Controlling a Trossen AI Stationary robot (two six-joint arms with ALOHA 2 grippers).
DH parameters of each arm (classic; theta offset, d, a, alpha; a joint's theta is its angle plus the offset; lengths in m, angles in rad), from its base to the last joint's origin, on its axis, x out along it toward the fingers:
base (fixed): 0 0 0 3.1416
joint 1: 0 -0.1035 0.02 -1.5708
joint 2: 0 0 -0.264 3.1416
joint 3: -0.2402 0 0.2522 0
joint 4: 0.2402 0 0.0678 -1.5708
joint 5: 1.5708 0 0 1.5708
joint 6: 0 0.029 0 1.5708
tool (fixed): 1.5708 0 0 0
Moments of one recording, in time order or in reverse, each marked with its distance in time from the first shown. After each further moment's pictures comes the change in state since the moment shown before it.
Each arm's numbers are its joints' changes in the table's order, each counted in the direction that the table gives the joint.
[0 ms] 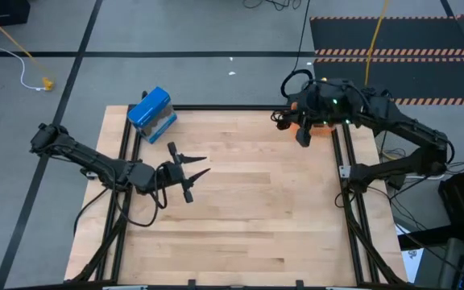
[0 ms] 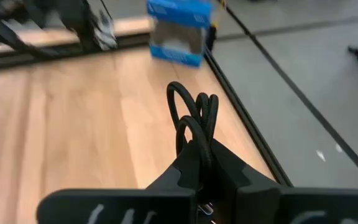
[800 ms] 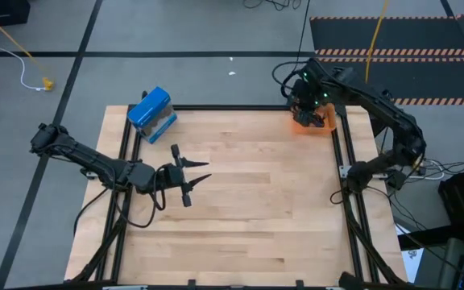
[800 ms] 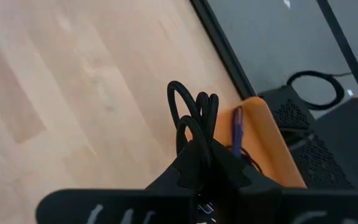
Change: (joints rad) left arm -0.002 0.000 0.000 0.007 0.100 -0.018; right arm 0.429 -0.290 -0.059 0.354 0.011 -0.234
